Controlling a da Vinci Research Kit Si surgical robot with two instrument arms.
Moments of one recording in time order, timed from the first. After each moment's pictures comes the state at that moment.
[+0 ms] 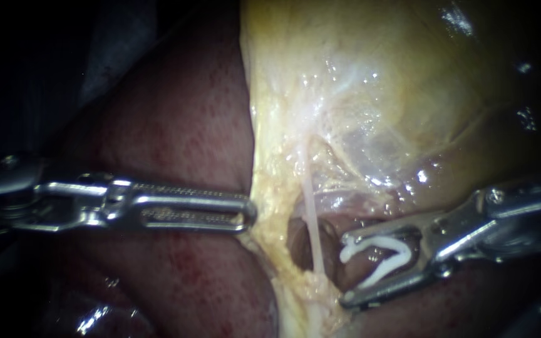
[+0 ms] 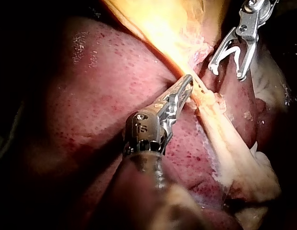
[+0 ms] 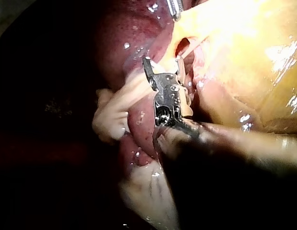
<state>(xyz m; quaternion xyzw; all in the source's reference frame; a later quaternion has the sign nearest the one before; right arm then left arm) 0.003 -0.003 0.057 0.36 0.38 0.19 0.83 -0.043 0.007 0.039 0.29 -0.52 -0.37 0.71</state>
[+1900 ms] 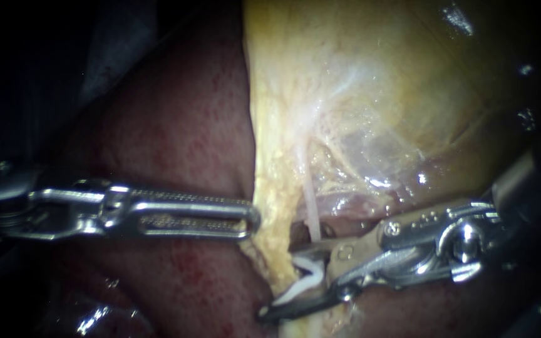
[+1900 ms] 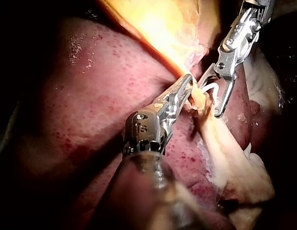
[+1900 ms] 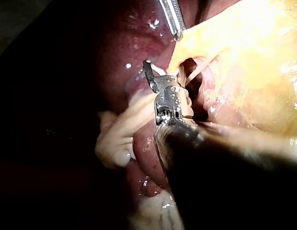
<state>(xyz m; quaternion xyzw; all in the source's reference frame) 0.010 -0.008 0.061 0.38 0.37 0.19 0.83 -0.044 0.007 0.038 0.29 -0.52 -0.37 0.71</state>
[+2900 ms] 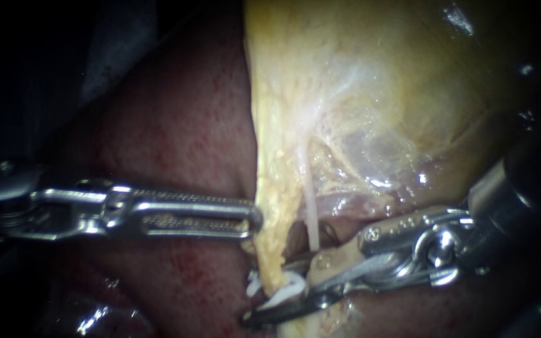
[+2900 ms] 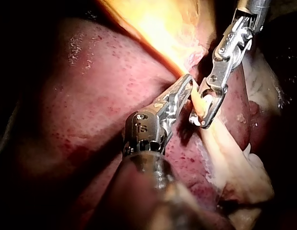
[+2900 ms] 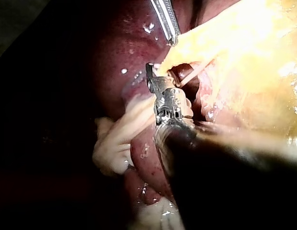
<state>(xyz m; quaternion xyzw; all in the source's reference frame) 0.011 -0.008 0.063 0.42 0.35 0.18 0.82 -0.044 0.007 0.038 0.29 -0.52 -0.37 0.71</state>
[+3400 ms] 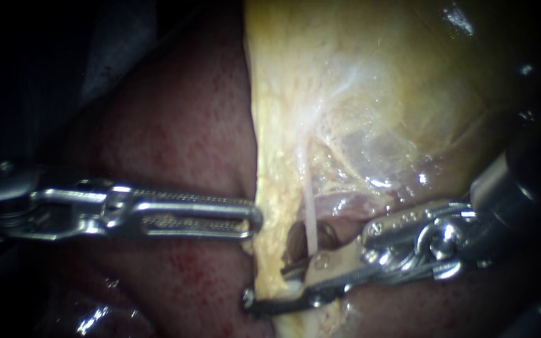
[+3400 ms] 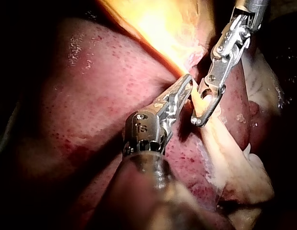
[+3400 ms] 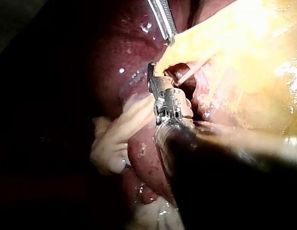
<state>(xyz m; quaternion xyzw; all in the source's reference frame) 0.010 -0.008 0.063 0.41 0.36 0.17 0.82 -0.044 0.007 0.038 0.29 -0.52 -0.37 0.71</state>
